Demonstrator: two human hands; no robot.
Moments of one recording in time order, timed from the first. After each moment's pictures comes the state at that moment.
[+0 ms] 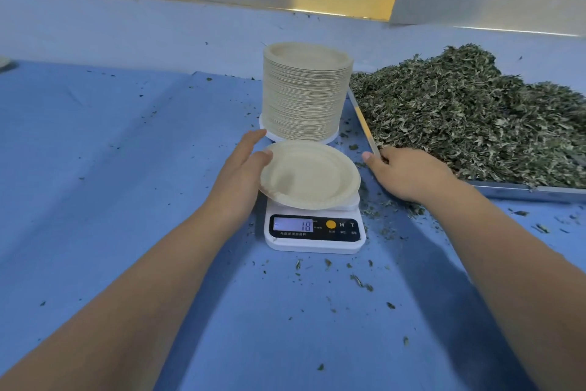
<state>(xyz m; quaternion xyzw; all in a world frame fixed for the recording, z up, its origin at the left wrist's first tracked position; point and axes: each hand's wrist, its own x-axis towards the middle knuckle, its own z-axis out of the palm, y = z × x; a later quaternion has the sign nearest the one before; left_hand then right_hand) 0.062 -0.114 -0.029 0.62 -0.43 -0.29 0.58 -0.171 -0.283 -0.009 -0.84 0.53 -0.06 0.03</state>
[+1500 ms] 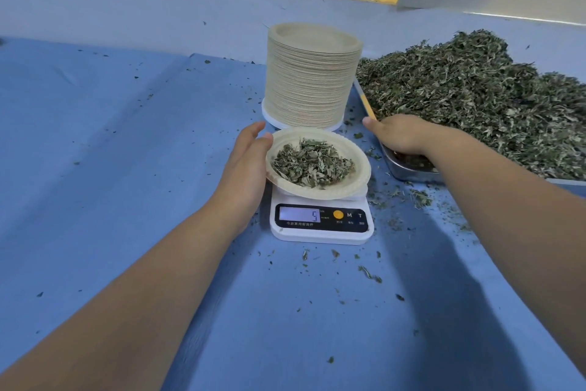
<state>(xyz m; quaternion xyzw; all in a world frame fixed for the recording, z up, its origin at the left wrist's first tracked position) 0.063 -0.128 -0.044 0.61 -0.35 -0.34 0.62 -0.141 -0.353 0.006 -0.85 0.53 0.02 0.08</state>
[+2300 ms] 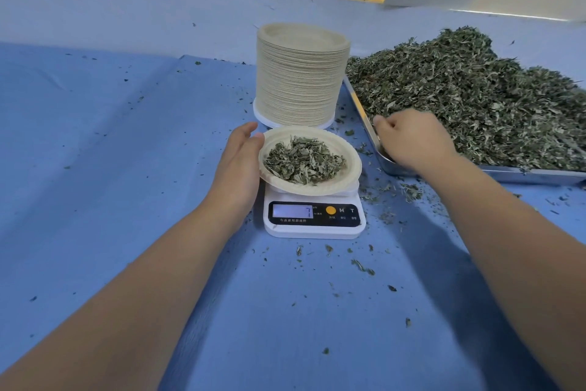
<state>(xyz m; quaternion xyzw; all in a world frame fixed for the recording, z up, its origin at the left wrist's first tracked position) 0.060 -0.126 -0.043 0.61 -0.34 -0.32 0.64 -0.165 -0.295 0.002 -0.82 0.53 -0.22 0.01</state>
